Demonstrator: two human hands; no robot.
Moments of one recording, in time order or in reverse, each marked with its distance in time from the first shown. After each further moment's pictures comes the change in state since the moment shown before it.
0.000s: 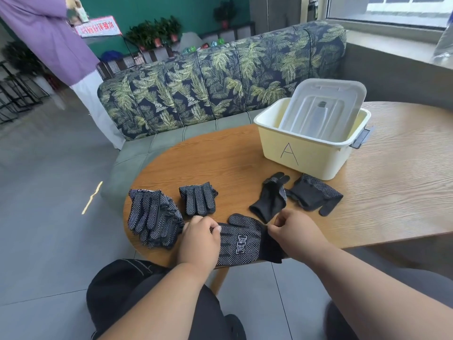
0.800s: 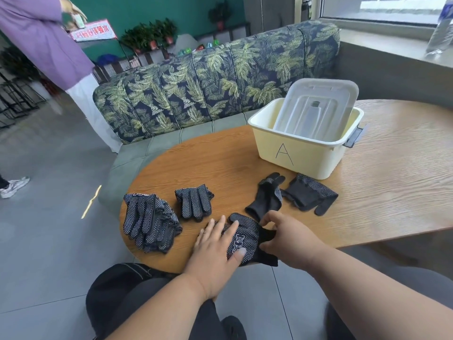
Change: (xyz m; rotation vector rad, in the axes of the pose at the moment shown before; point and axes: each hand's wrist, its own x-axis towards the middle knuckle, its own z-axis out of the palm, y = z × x) left_hand -0.021 0.007 0.007 0.211 -0.380 0.360; right_hand -0.006 0.003 -0.004 -0.060 -0.200 -0.116
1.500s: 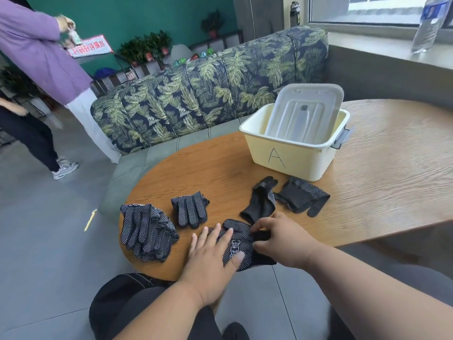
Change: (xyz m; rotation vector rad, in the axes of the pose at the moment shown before) left_hand -0.002 0.005 -0.003 0.071 -0.016 -0.042; right_hand -0.001 0.003 -0.010 -0.074 -0.021 -0.098
